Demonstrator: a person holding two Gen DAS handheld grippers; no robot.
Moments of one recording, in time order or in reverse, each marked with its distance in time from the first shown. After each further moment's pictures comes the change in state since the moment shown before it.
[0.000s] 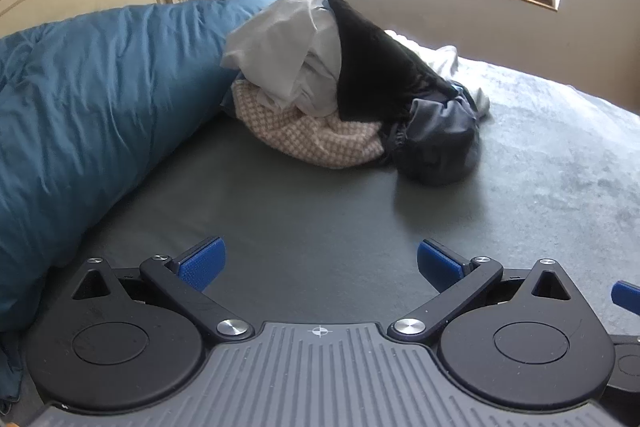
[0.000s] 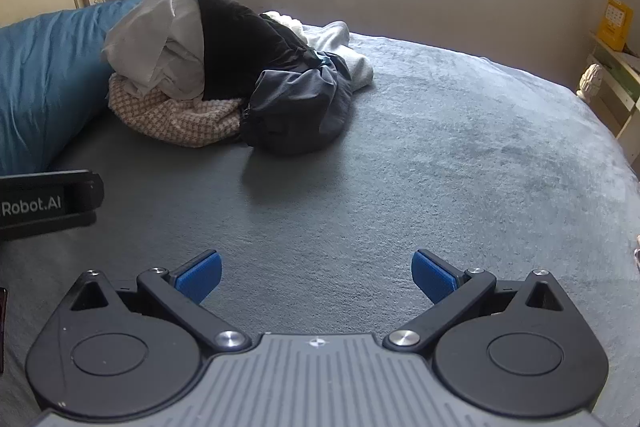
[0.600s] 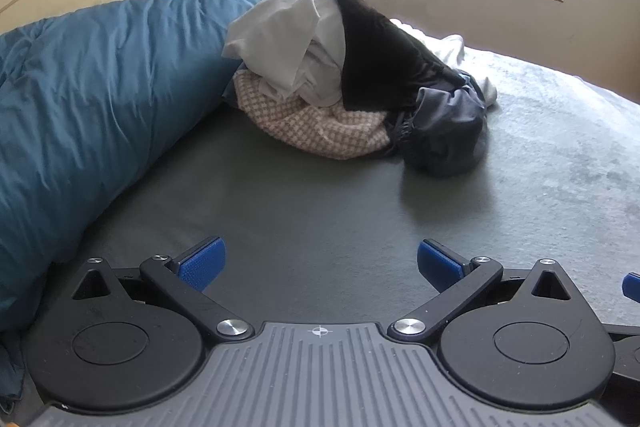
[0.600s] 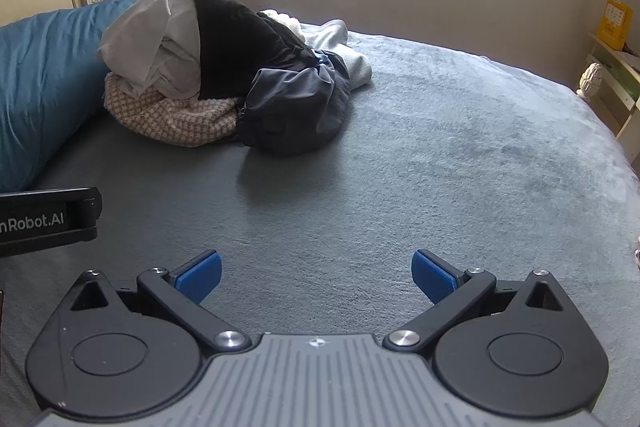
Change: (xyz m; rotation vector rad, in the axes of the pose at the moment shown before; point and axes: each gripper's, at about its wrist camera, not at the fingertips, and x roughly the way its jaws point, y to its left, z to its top) left arm 0.013 -0.001 -0.002 0.004 0.024 0.002; right arm 0.008 -0.002 0.001 0.004 0.008 -0.005
